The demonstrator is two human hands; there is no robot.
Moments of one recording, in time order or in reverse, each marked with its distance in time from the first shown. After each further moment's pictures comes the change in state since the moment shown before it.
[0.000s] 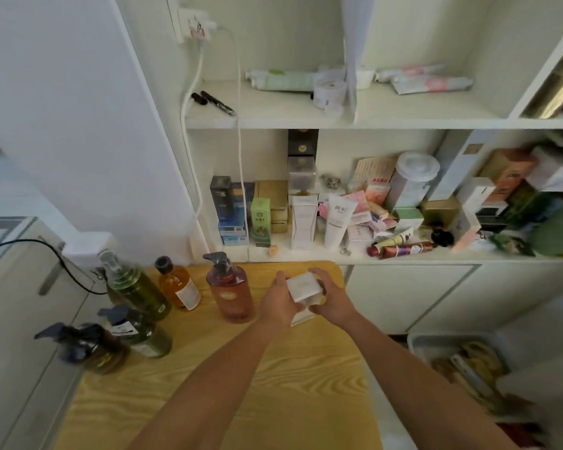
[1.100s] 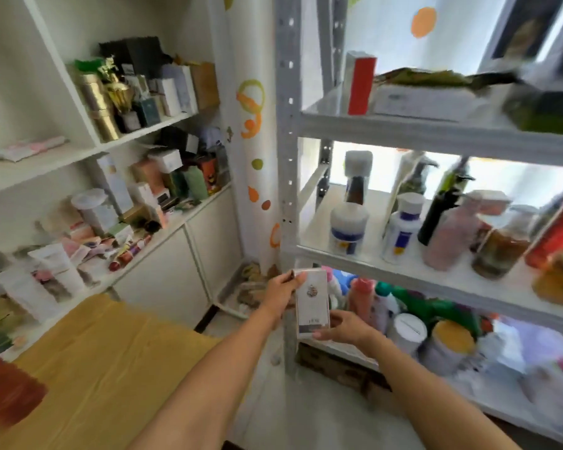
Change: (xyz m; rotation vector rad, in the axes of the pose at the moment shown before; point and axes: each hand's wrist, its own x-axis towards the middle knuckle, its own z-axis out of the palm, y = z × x) left_hand -0.432 0.125 0.143 -0.382 -1.037 0.437; right_hand -0.602 0.052 0.067 0.661 0.747 0.670
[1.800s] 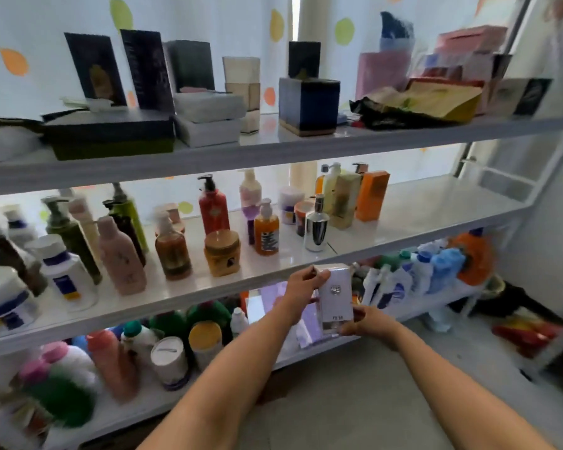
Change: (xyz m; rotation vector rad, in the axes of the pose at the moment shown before) left_hand -0.185 -0.014 0.602 0.156 -0.882 0.128; right_hand -0.427 0.312 -0.329 0.167 0.738 0.202
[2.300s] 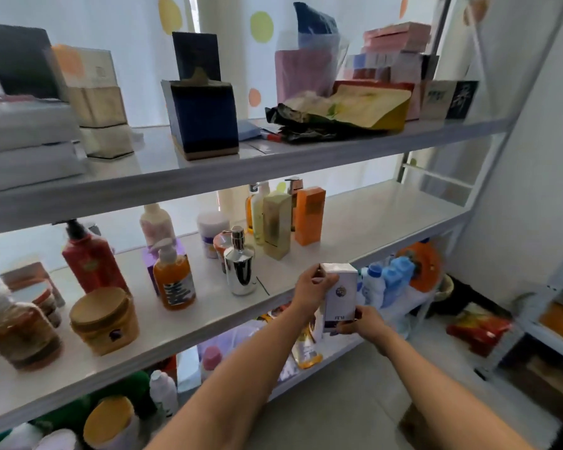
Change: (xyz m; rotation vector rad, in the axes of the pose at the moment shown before) left_hand 0.200 0.005 0.165 0.115 -0.074 0.113; right_hand 0.096 0.069 -0.166 0.148 0.340 0.116
